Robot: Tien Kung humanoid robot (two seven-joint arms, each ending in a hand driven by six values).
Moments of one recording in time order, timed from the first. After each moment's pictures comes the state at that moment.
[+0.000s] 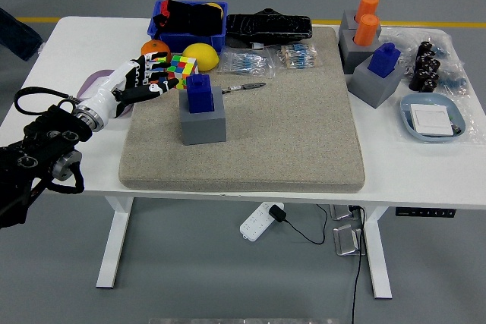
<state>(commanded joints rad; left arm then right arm) -0.82 0.29 -0.41 -0.62 0.58 -0.02 -0.39 0.03 -0.33 1.27 0.23 -1.29 0.10 -0.07</state>
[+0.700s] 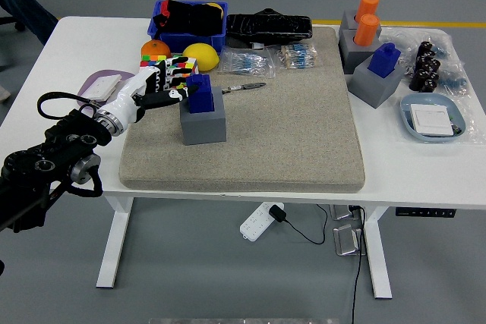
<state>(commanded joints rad) -0.82 0.25 -0.42 -0.65 0.58 -0.03 -0.38 0.03 -0.33 1.27 0.23 -1.29 0.10 -0.07</state>
